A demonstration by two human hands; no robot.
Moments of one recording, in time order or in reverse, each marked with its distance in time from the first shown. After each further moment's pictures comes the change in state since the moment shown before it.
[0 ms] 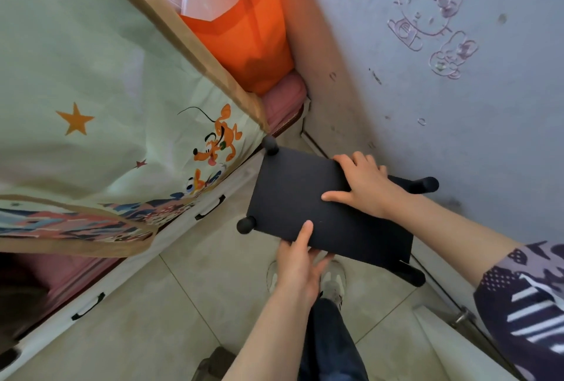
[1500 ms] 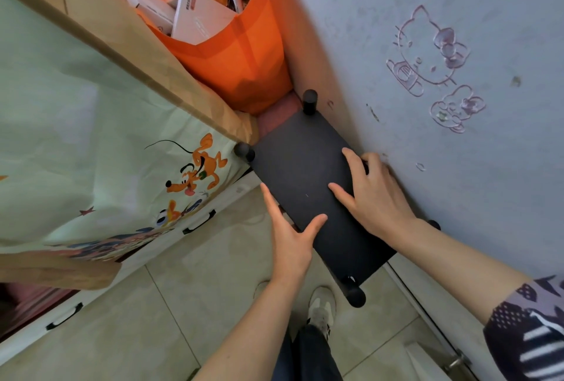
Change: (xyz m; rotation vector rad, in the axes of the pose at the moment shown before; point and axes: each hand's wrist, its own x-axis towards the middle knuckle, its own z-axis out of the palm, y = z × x) left_hand 0.063 0.024 0.057 0.567 -0.123 0.700; right_hand 0.033 0.034 -0.020 -0.109 0.382 -0.043
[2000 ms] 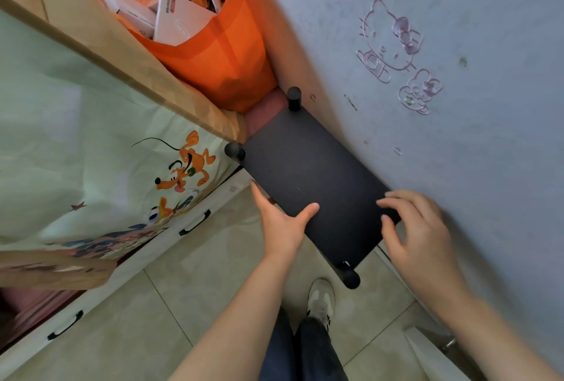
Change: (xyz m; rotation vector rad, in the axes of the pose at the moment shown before) left_hand 0.002 0.017 0.002 0.159 0.072 -0.131; right_hand -0.112 0.016 -0.027 0.308 0.290 0.123
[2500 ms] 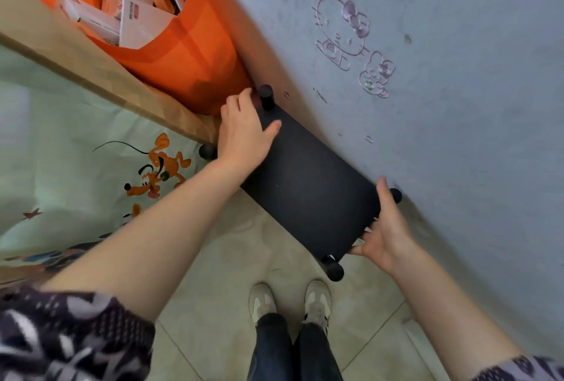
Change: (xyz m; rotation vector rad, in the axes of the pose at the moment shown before) left_hand 0.081 0.113 -0.003 0.843 0.004 0.596; right_hand 0.018 0.001 0.028 1.347 -0.143 1.266
